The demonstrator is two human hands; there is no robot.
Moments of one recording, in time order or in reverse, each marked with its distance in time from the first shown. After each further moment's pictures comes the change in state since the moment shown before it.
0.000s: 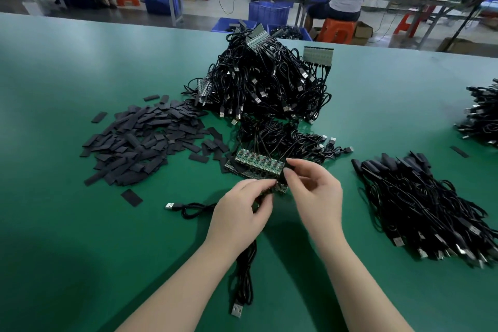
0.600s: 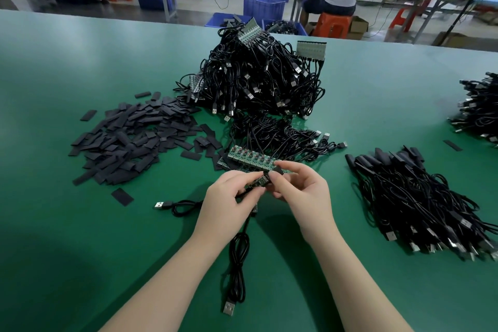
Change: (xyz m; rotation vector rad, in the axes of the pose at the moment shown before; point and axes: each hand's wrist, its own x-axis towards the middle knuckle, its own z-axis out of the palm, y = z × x) left_hand 0.009 -0.005 -0.007 -0.096 0.063 0.025; right_hand -0.002 0.005 -0.003 0.228 -0.173 0.184
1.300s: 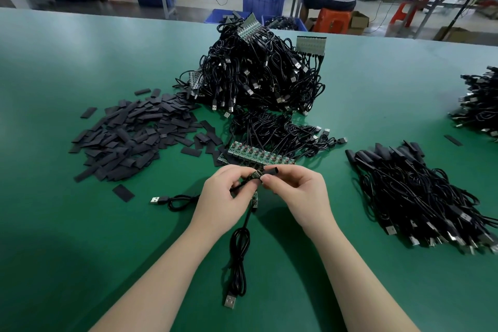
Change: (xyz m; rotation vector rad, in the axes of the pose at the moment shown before) left_hand 0.003 -0.008 -0.005 -0.062 -0.034 0.002; right_hand -0.003 -0.003 0.000 -0.124 -0.104 -0.079
